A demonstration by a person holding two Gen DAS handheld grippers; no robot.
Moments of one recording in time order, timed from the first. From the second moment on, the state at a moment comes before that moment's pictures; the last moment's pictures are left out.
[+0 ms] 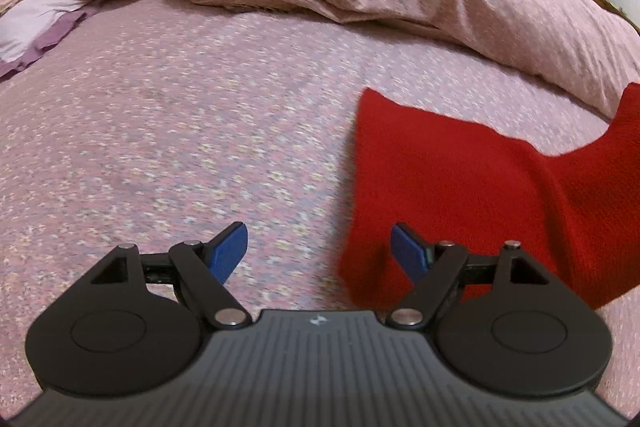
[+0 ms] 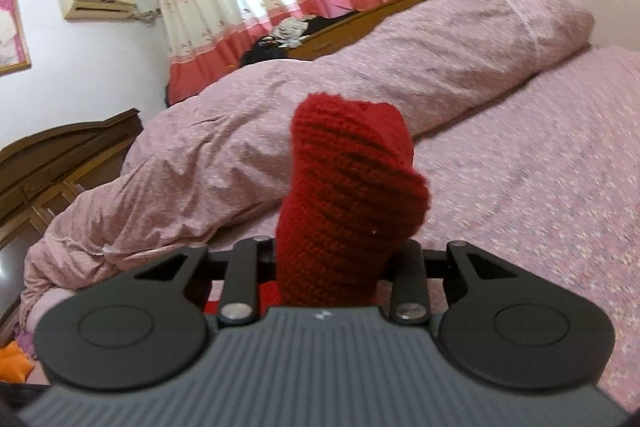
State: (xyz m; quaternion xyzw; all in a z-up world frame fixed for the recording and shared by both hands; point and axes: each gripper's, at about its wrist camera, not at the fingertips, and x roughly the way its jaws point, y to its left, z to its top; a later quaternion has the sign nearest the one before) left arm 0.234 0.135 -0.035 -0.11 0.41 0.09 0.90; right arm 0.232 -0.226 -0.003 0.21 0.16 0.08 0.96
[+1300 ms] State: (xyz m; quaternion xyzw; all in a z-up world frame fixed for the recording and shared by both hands) left arm 0.232 0.186 -0.015 -0.13 0.39 0.10 0.90; right arm 0.224 -0.041 -0.039 0.01 0.22 0.28 0.93
